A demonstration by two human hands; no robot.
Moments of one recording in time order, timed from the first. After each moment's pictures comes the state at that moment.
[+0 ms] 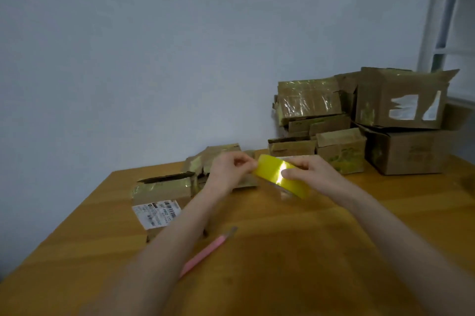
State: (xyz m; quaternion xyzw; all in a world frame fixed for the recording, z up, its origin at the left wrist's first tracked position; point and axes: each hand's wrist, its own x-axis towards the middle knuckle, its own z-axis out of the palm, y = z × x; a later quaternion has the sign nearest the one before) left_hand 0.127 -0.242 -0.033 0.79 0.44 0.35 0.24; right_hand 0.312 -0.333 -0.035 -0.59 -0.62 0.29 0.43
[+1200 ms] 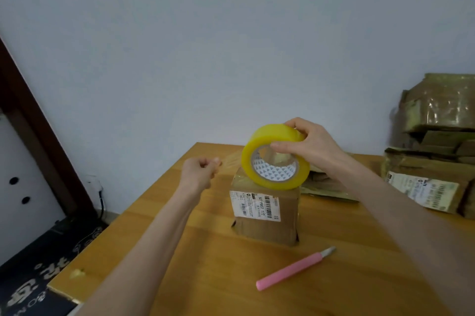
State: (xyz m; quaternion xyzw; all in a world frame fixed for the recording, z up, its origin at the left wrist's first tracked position) left_hand -0.105 -0.184 -0.047 0.51 0.62 0.51 0.30; right_hand 0.131 -0.193 0.008 -0.48 -0.68 0.34 0.44
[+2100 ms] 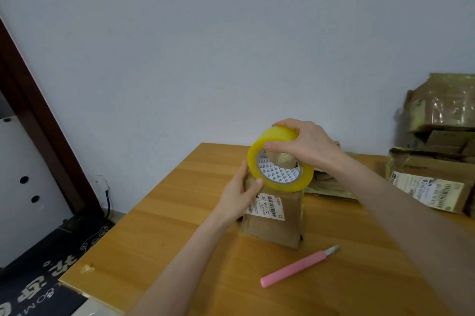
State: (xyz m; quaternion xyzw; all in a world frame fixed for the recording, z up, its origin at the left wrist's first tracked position) left_hand -0.064 -0.205 -0.091 0.70 0.51 0.40 0.31; right_hand 0.115 -0.198 0.020 -0.53 -0.73 0.22 0.37
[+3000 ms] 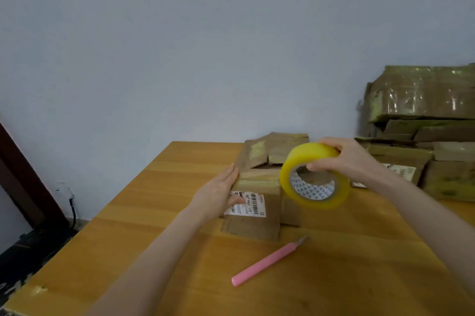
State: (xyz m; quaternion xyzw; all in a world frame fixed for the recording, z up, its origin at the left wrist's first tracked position) left_hand -0.056 -0.171 -0.101 0.84 0.54 0.06 0.04; right_hand 0.230 -0.215 -0.024 -0.59 -0.66 0.28 0.36
